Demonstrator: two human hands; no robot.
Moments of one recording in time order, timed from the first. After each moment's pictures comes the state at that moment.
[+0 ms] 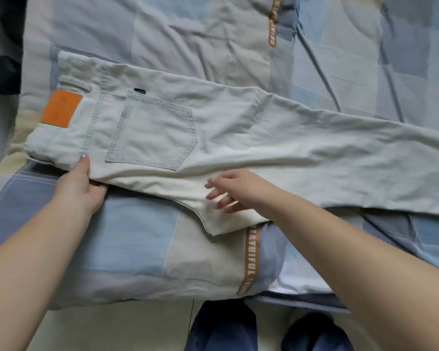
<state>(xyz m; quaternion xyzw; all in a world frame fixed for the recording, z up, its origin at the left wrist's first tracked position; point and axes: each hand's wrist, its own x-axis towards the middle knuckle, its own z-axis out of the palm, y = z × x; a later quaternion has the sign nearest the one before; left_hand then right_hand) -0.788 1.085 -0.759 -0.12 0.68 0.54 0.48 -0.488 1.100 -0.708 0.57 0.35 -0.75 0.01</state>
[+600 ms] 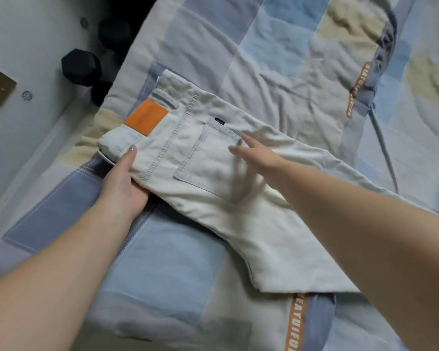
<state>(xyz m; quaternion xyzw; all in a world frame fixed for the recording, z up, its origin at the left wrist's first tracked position) -0.817 1.098 -0.757 -0.14 0.53 0.65 0.52 -0.610 1.230 -0.763 0.57 0.58 -0.58 -0.01</state>
